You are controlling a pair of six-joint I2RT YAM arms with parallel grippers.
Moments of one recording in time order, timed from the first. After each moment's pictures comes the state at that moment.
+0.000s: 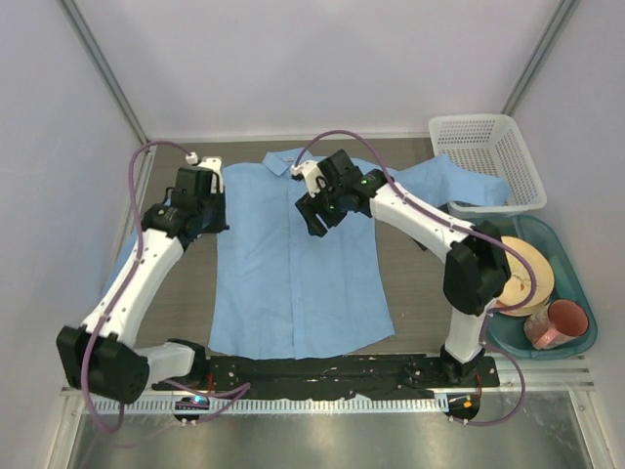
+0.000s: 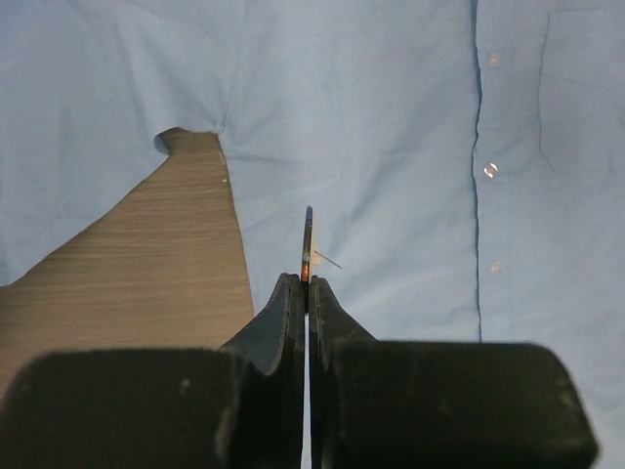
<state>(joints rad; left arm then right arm) -0.28 1.17 1.16 -0.77 -0.13 -0.17 0.69 1.79 1.57 -0.67 -0.18 -0.16</state>
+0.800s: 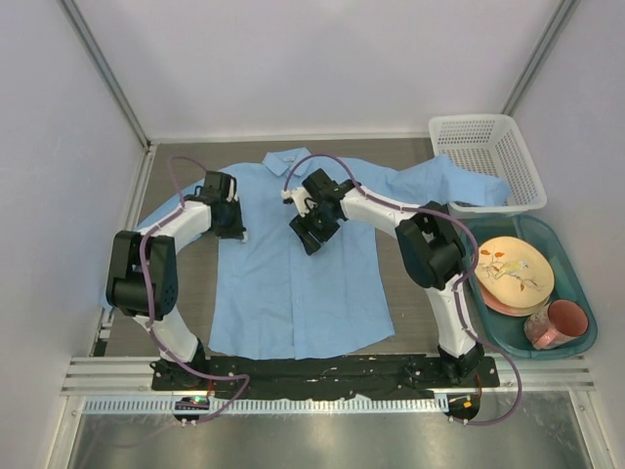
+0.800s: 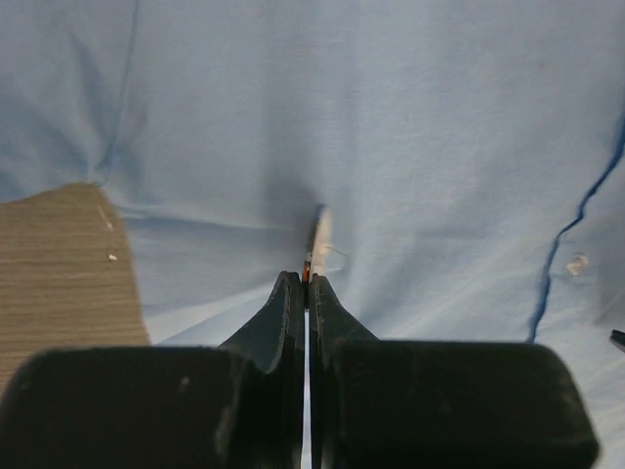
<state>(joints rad) -0.17 1.73 1.13 -0.45 0.05 -0.30 0.68 2.18 1.69 -0.68 -0.26 -0.17</state>
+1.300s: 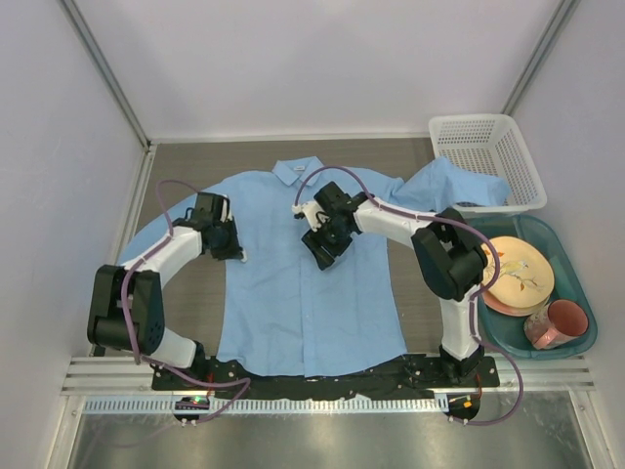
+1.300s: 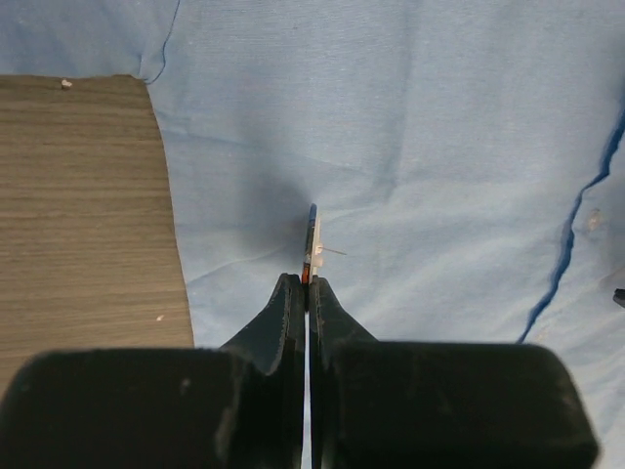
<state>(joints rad) -0.17 1.51 0.87 -0.44 0.12 -0.38 0.68 2.00 1.41 -0.62 -0.28 -0.20</state>
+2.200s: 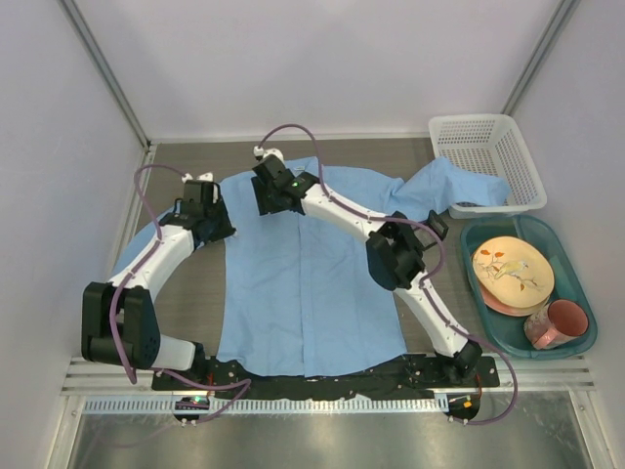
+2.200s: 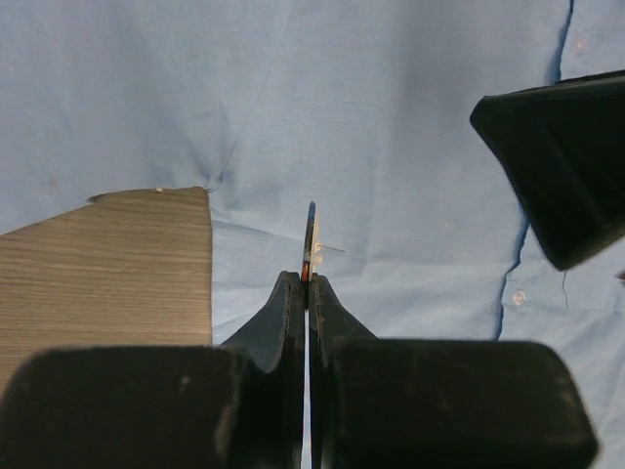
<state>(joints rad) -0.15 1.40 0.94 -0.39 0.01 -0.42 0.81 2.40 2.23 -0.59 0.18 0.38</state>
